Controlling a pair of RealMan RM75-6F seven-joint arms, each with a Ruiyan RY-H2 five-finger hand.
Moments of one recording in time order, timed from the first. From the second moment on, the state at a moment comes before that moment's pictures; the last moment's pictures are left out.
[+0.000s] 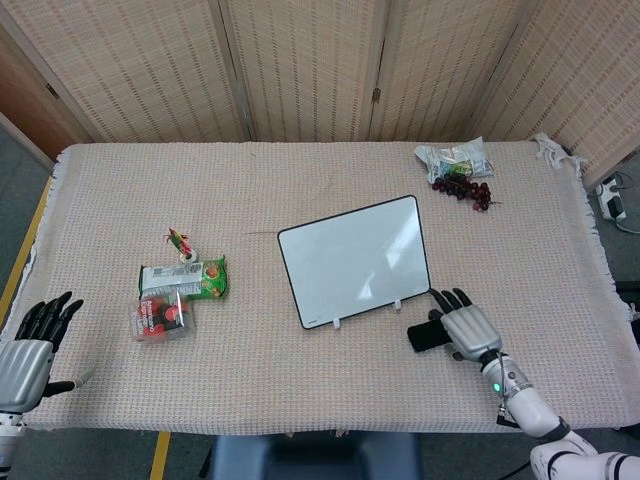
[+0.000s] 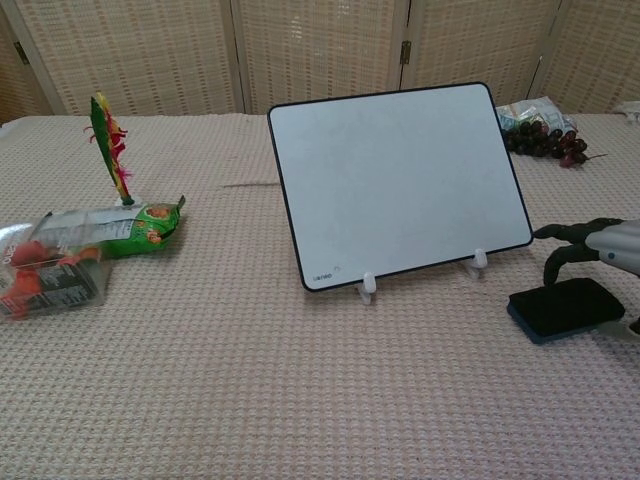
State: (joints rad) left arm -0.12 -1.11 0.00 -1.55 1.58 1.48 -0.07; right arm 0.47 -1.33 0.02 -1.55 -1.24 0.89 -0.42
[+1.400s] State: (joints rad) left arm -0.12 -1.09 0.01 -1.55 1.60 1.47 -0.12; right arm 0.56 -1.68 0.24 -1.21 -1.43 1.27 -0.44
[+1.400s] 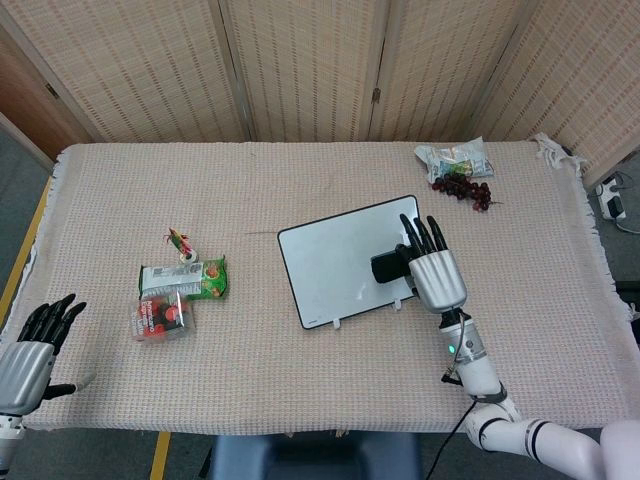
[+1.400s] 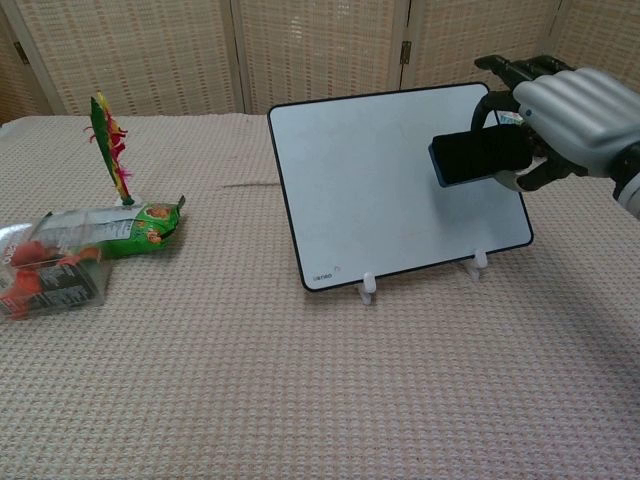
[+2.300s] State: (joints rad) left arm -0.14 -1.08 0.02 -1.54 1.60 1.45 -0.17; right arm 0.66 -1.78 0.26 -1.07 -1.39 1.23 -0.43
